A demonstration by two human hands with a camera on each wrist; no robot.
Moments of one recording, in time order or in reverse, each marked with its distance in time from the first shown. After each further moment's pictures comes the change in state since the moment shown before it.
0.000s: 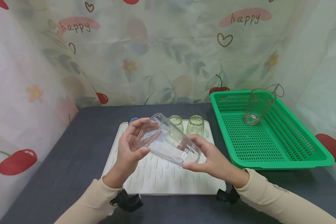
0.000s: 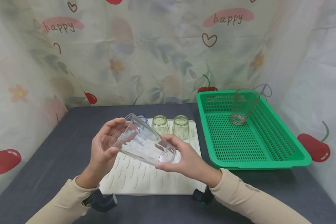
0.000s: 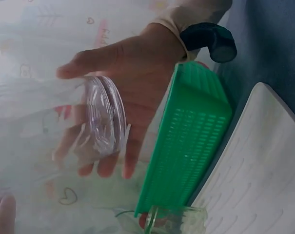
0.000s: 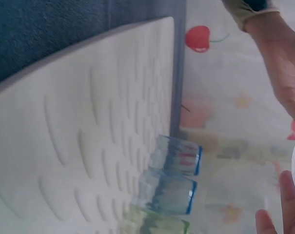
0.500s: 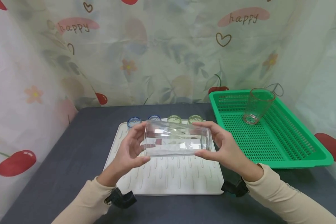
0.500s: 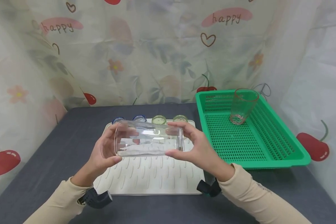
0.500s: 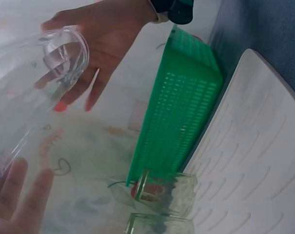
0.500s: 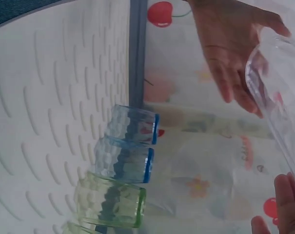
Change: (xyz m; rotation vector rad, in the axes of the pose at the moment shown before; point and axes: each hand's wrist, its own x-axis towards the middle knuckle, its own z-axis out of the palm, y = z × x) left_hand -0.009 -0.009 -0.026 0.049 -0.220 -0.126; right_hand 0.000 -0.014 -0.030 0.007 0.162 -0.174
